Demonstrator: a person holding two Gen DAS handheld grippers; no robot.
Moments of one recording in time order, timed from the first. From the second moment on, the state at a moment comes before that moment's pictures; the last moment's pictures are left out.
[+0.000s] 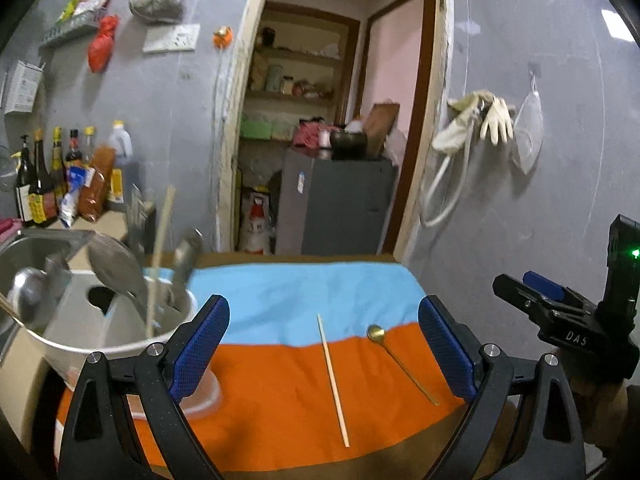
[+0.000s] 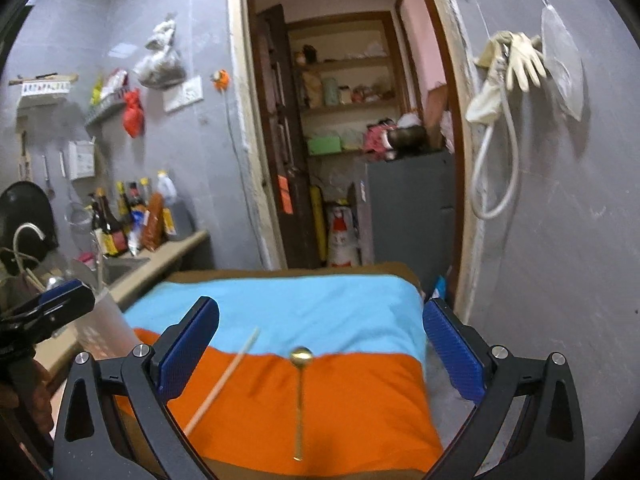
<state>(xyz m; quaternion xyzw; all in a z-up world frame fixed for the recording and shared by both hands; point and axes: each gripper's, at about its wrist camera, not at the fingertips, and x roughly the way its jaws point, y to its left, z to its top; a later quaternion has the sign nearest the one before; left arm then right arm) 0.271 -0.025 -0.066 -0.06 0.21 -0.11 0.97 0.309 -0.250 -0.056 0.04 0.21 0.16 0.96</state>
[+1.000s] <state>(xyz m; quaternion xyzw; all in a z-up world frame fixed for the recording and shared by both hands) 0.389 -0.042 -0.158 -0.08 0.43 -0.13 0.89 0.366 -0.232 -0.147 -0.02 0.40 0.20 0.89</state>
